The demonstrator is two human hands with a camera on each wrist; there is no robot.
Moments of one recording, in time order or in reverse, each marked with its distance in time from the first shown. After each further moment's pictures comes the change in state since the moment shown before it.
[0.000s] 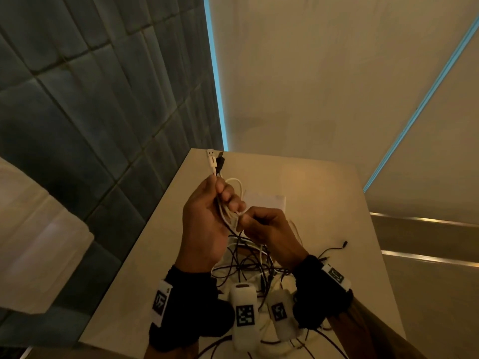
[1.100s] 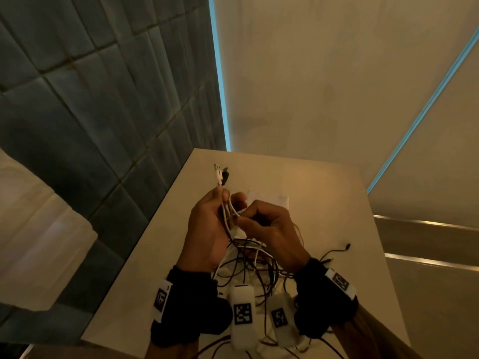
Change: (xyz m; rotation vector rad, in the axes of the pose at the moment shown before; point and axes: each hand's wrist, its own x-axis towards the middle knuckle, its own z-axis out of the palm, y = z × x) left_hand 0.004 -0.007 -0.016 0.110 0.136 -0.131; right_hand -0.002 -0.021 0.015 -0.049 0.061 -0.111
